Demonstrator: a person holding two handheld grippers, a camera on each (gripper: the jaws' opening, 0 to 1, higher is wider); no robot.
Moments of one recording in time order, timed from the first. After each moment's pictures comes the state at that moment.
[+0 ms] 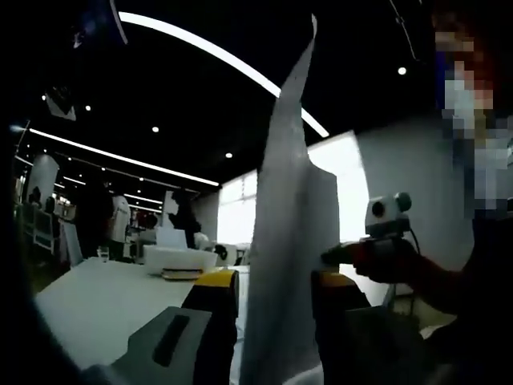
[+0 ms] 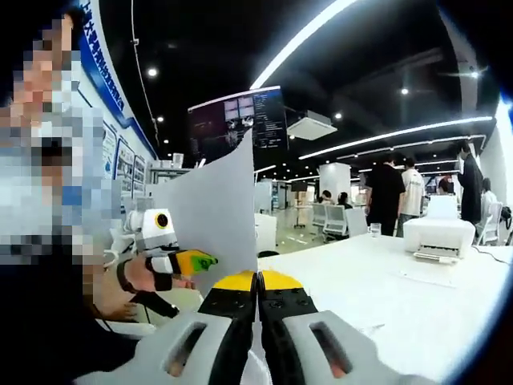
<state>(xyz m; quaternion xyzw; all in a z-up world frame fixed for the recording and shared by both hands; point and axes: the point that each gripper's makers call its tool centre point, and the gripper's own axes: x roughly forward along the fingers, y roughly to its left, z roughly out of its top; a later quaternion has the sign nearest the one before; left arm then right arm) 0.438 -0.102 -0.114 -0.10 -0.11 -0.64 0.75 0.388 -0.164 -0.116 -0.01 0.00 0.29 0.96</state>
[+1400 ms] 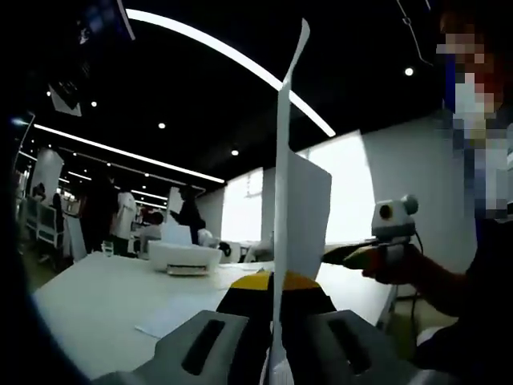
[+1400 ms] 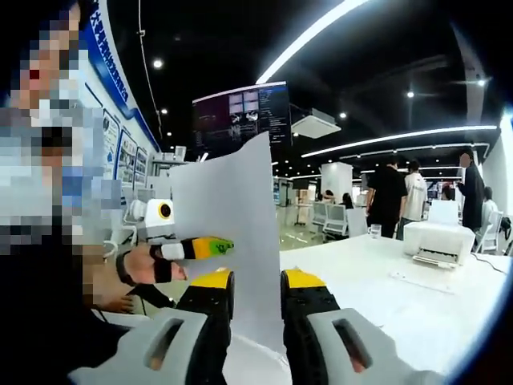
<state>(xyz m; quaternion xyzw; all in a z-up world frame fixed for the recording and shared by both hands) 0.448 -0.095 -0.117 -0.10 -0.10 -0.63 0.76 0.386 -0.162 -0.120 -0.03 0.00 0.29 0.96</state>
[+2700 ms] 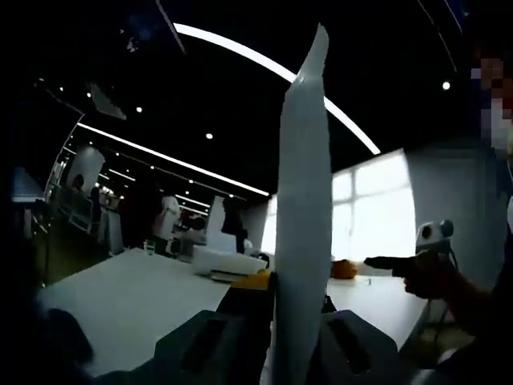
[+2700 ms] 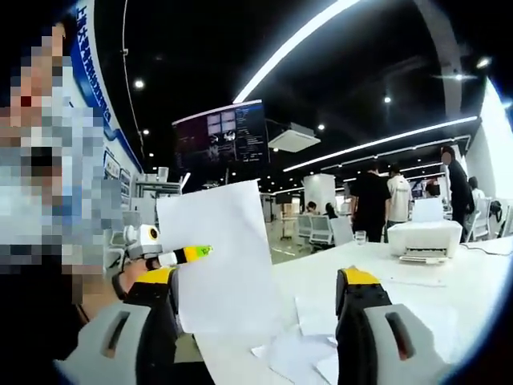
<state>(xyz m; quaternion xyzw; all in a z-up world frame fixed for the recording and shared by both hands) 0.519 -0.035 -0.118 -0.18 -0.10 -0.52 0.83 0.391 -0.192 -0.102 0.02 -0.04 0.25 0.97</state>
